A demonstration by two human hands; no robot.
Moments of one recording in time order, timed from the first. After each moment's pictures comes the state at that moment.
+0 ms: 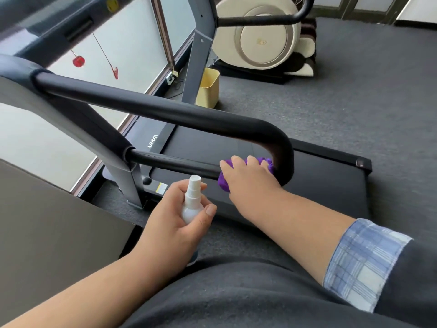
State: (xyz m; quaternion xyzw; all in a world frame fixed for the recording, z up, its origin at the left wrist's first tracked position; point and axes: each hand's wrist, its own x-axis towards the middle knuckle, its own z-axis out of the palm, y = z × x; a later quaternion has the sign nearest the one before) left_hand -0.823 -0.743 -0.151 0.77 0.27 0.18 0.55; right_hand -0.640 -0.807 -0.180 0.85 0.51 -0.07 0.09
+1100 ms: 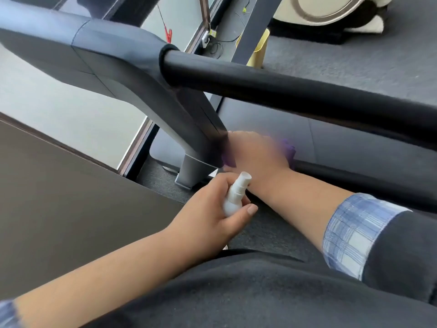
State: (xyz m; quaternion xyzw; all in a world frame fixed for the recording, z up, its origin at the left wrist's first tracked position) left_hand -0.904 -0.516 -0.179 0.83 0.22 0.05 0.52; right_hand -0.728 -0.544 -0.242 0.84 0.54 -0.04 0.00
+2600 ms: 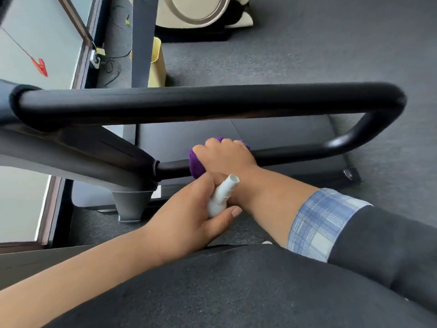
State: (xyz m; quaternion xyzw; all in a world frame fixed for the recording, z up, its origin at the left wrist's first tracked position) left_hand -0.849 -0.507 -0.185 0.88 -0.05 -0.02 0.47; right_hand -0.711 -0.594 -0.230 0.91 0.42 -0.08 0.01
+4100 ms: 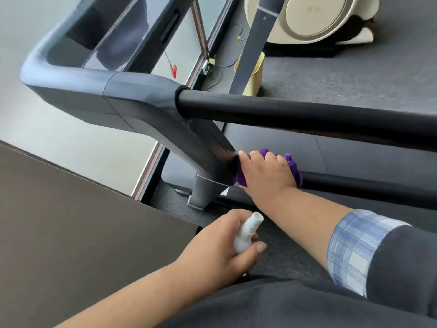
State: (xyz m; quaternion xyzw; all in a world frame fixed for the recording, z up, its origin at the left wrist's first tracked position) left_hand -0.936 -0.512 -0.182 0.89 0.16 0.00 0.43; right_hand -0.745 -0.544 -0.250 0.88 0.48 0.03 0.04
